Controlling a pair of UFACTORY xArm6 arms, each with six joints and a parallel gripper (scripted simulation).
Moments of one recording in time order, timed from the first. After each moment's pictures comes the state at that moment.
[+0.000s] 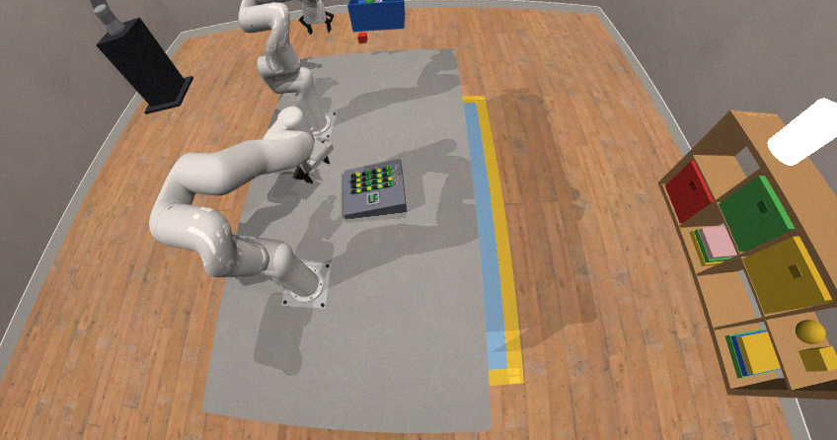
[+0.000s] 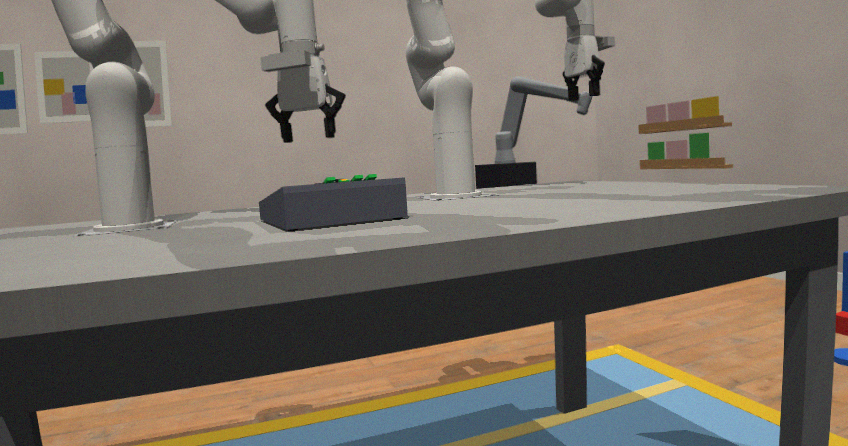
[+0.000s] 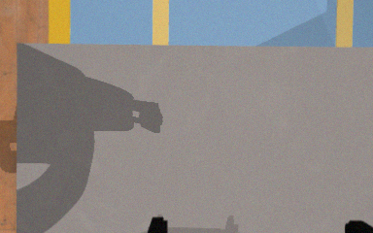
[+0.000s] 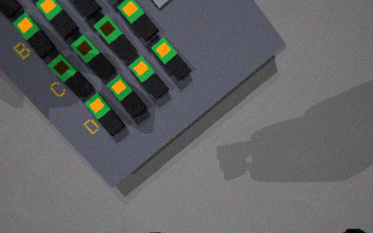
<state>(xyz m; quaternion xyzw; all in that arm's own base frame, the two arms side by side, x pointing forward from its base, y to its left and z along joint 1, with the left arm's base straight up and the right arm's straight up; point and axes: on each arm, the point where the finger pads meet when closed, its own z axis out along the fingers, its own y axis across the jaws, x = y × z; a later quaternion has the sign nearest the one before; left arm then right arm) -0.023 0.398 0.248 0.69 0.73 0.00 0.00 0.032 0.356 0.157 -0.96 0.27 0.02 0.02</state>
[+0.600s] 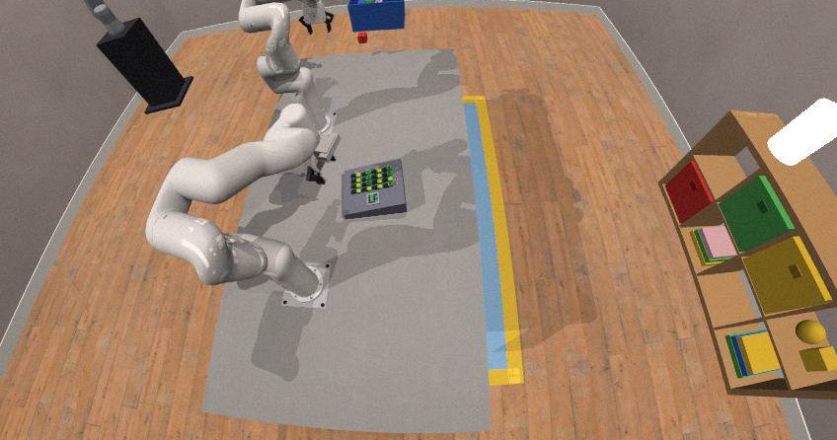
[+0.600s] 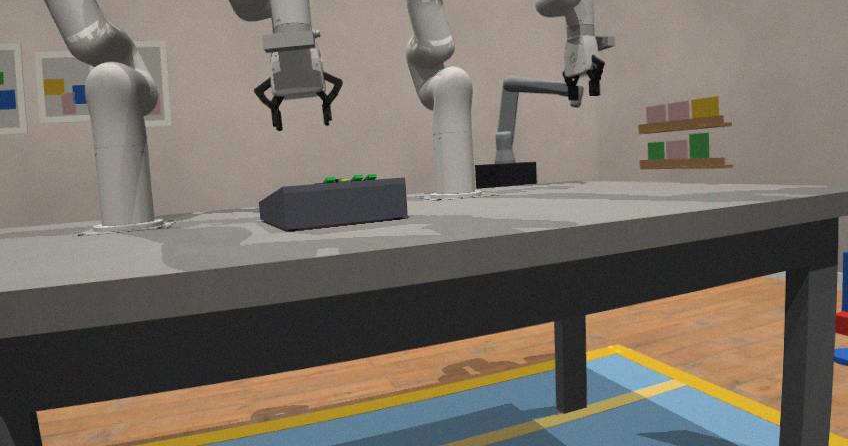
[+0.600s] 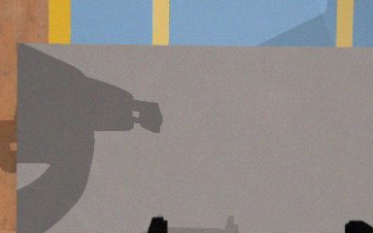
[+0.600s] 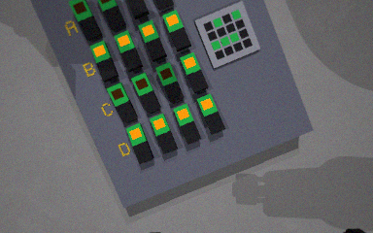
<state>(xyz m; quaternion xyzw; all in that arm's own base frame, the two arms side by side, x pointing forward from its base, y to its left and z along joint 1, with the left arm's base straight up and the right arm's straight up) -0.023 0.398 0.248 0.69 0.73 0.00 0.00 0.072 0.341 0.179 -0.99 0.12 -0.02 0.02</state>
